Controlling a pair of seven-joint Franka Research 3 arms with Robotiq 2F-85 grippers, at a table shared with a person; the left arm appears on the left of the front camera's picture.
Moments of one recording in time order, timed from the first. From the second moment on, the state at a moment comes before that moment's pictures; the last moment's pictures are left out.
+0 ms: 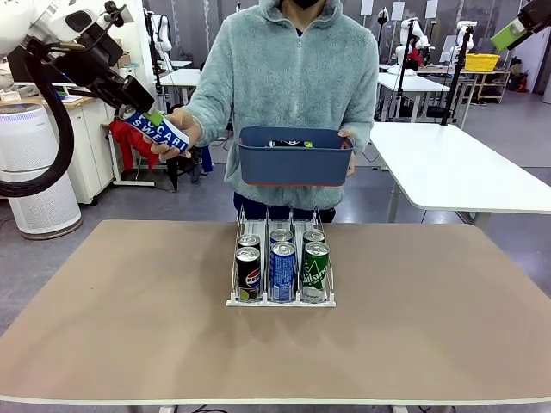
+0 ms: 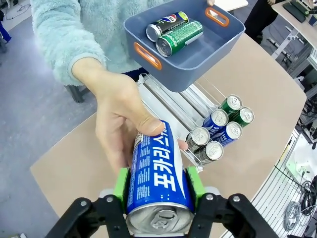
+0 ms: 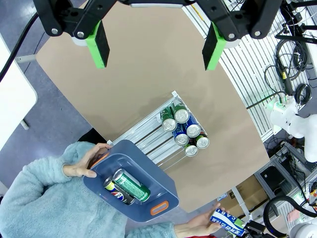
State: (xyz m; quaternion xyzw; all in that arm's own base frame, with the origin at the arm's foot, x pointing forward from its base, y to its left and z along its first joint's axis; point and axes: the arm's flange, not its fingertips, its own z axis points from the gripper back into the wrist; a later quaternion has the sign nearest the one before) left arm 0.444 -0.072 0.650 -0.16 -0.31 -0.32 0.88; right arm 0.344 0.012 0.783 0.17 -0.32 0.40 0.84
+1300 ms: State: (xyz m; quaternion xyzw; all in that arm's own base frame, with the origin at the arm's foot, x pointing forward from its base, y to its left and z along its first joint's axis) left arm 0.445 -0.073 0.649 -0.15 -0.31 -0.32 0.88; right arm 0.344 0.012 0.783 0.17 -0.32 0.40 0.84
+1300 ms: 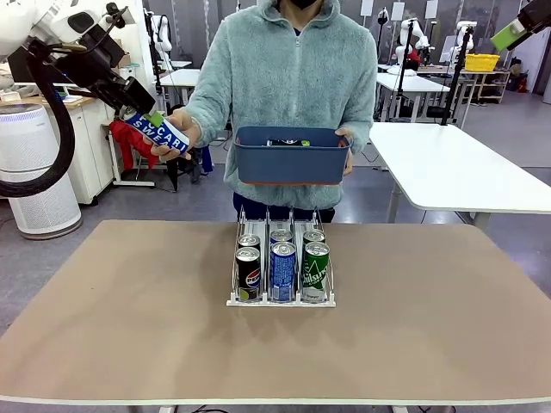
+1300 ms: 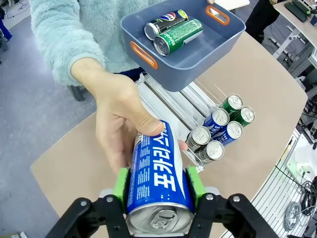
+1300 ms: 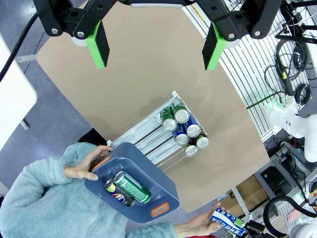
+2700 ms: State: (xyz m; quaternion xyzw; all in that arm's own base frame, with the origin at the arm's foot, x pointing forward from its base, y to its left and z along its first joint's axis) left arm 0.445 -0.074 0.649 -0.15 -0.31 -0.32 0.88; right arm 0.344 0.012 0.783 0.17 -0.32 0.40 0.84
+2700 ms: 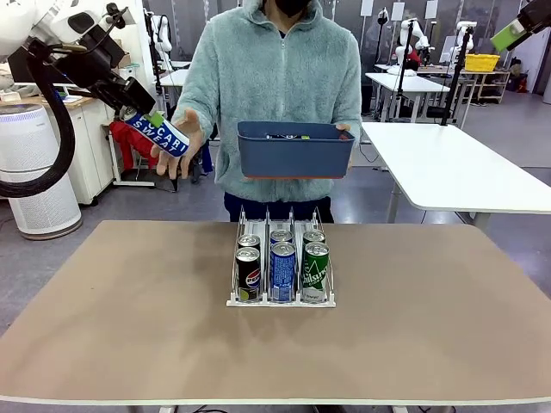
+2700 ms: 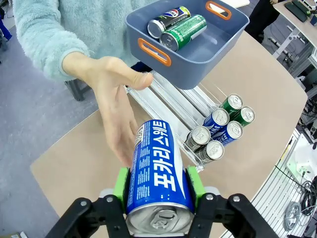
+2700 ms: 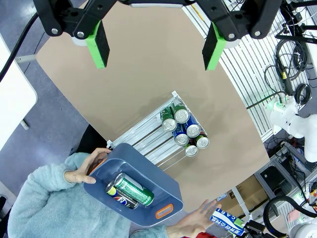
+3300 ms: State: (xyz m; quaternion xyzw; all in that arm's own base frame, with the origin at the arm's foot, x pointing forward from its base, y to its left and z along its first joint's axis) left arm 0.444 -0.075 0.648 -0.15 -0.31 -0.32 0.88; right arm 0.344 0.012 0.783 0.17 -0.32 0.40 0.84
